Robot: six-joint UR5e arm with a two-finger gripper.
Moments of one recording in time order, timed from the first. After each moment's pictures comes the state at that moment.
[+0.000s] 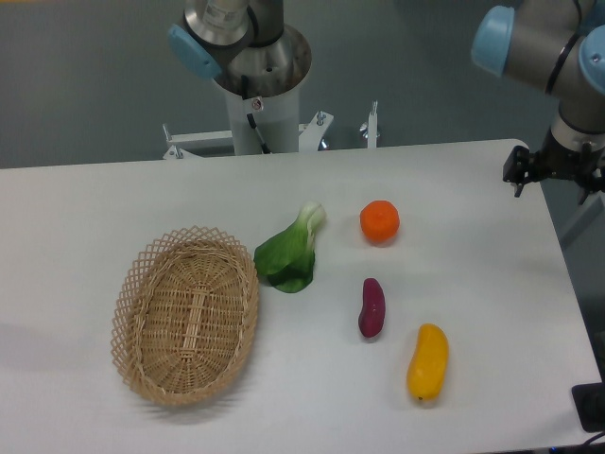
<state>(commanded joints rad) 2.90 -1.99 -1.42 -1.20 1.64 1.16</state>
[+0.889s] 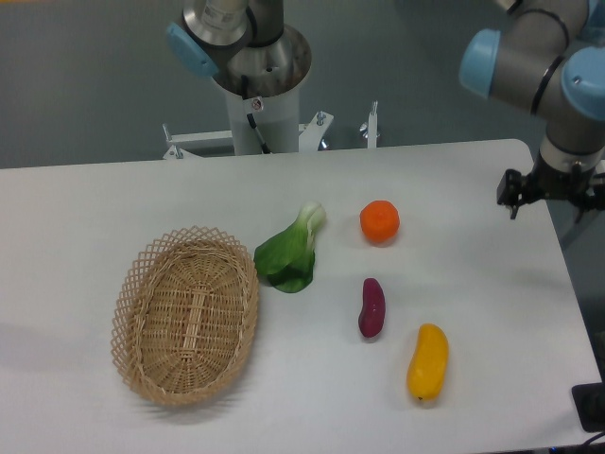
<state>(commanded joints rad) 2.85 -2.04 -1.46 -1.02 1.60 0.98</state>
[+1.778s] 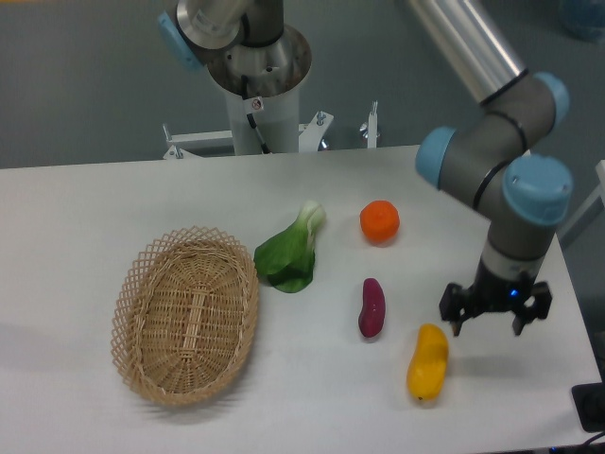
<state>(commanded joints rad) 2.65 -2.23 -1.39 -0.87 1.41 0.69</state>
